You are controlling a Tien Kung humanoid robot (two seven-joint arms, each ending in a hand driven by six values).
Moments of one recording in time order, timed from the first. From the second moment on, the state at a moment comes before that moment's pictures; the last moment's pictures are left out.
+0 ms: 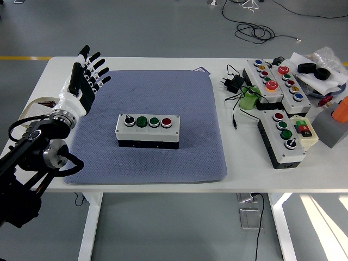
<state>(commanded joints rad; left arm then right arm) -0.52 0.28 -1.07 -1.33 0.61 0.35 0.03 0.17 -0.18 1.08 0.18 -0.90 -0.25 -0.26</state>
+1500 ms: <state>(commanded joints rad) -0.48 0.33 -1.18 -1.18 0.76 0.12 -0.02 0.18 -0.18 1.08 0.18 -0.90 -0.25 -0.26</state>
